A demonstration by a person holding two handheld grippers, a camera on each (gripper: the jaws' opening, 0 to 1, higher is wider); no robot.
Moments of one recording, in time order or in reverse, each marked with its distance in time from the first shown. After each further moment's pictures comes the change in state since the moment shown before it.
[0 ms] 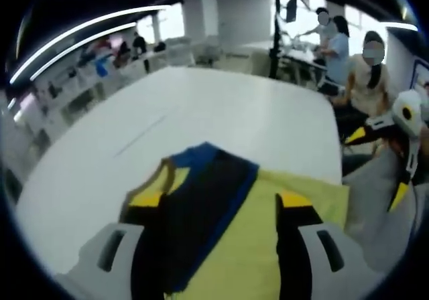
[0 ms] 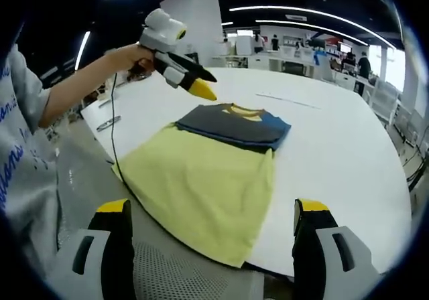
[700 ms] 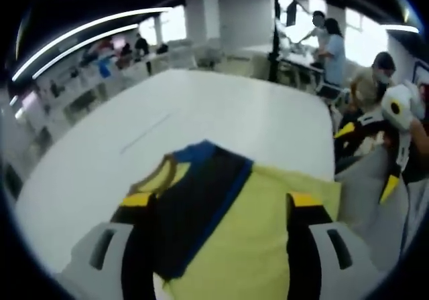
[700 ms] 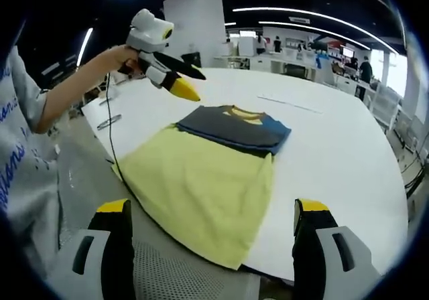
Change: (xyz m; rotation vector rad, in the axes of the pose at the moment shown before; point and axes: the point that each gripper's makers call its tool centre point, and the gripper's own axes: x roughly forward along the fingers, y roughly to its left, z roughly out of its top) left arm -0.027 -0.003 -0.006 -0.015 -0.018 0.008; right arm -0.001 -0.002 0.007 -0.028 0.001 0.001
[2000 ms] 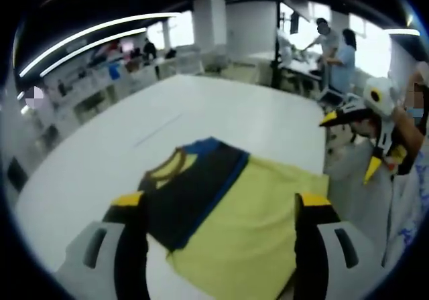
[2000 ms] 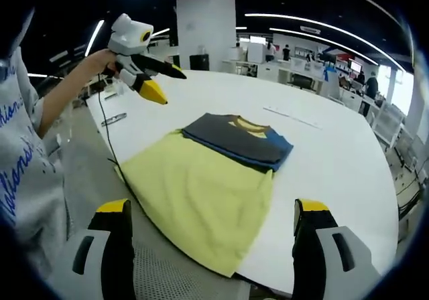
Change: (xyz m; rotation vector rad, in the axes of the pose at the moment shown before) left arm -0.073 -0.007 -0.019 -0.020 -0.039 0.038; right arm -0.006 0.011 0.028 -0.089 -0.017 0.008
